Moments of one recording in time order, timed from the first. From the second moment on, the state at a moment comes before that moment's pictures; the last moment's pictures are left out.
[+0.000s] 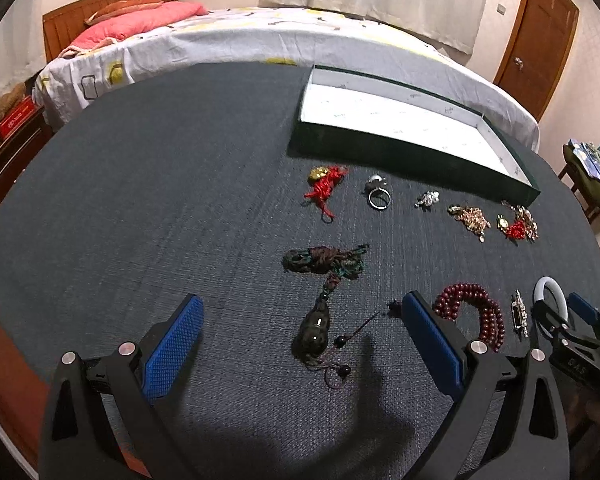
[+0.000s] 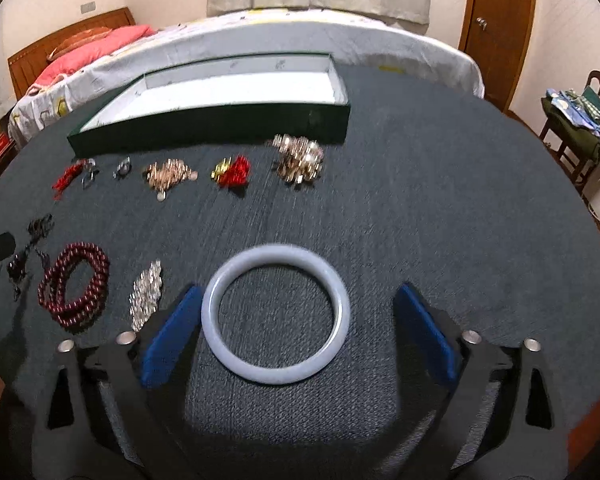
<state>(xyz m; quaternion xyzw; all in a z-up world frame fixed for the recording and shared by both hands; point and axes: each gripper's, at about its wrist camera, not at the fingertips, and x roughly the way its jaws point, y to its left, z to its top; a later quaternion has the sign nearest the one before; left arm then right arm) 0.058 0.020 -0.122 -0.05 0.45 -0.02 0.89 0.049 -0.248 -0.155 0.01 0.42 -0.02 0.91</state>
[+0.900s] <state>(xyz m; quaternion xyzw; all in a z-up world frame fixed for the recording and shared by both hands) 0.072 0.031 -0.131 -0.05 0.47 -0.03 0.88 0.045 -0.241 -0.151 -0.01 0.41 0.01 0.91</state>
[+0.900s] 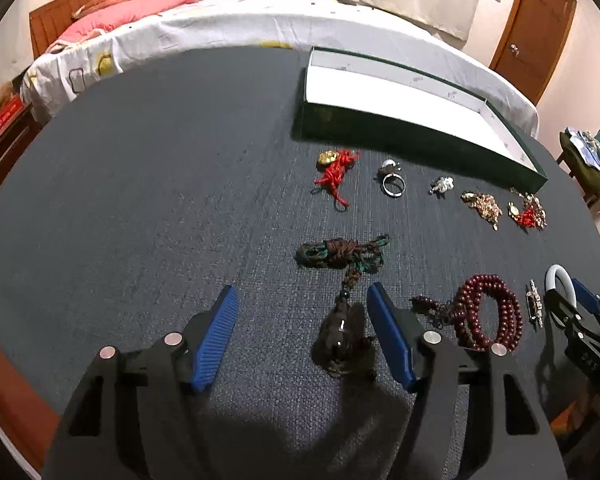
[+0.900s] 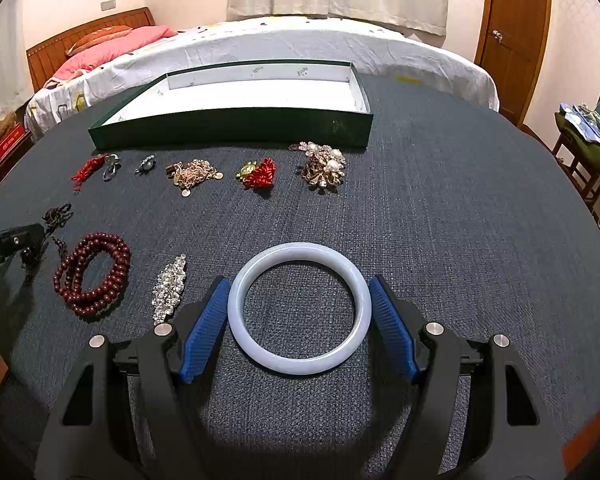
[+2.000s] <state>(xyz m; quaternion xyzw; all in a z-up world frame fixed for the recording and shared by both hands) 0.059 0.010 -0.135 0.02 0.46 -0.06 0.88 0.042 -0.244 -0.150 0.01 0.41 0.02 0.91</state>
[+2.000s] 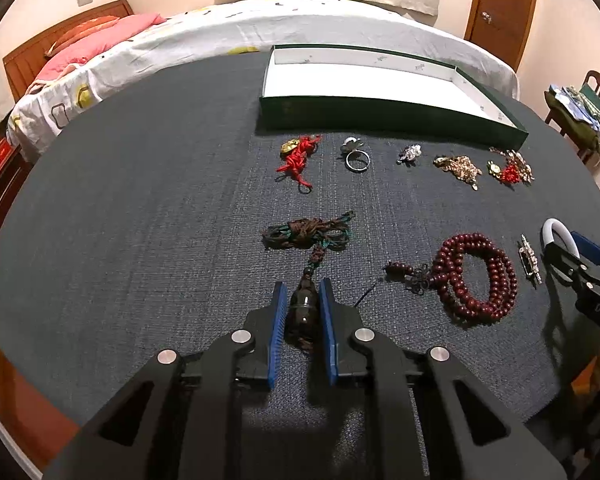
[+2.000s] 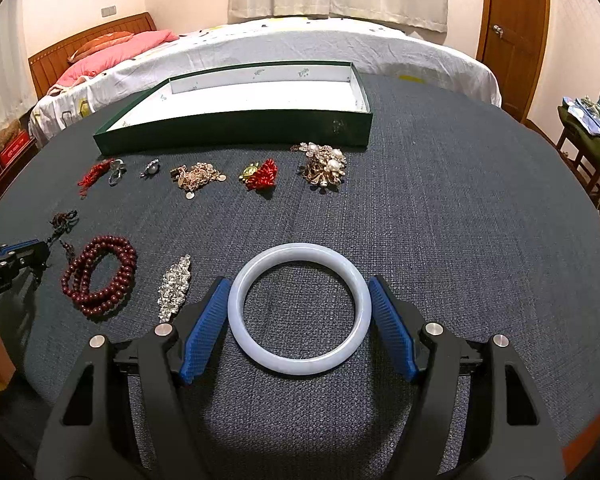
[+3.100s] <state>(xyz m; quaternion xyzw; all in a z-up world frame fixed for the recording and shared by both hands) 0.190 -0.054 -0.050 0.03 0.33 -0.13 0.93 0.161 -0.249 -0.070 0.01 0.30 0.02 0.95</state>
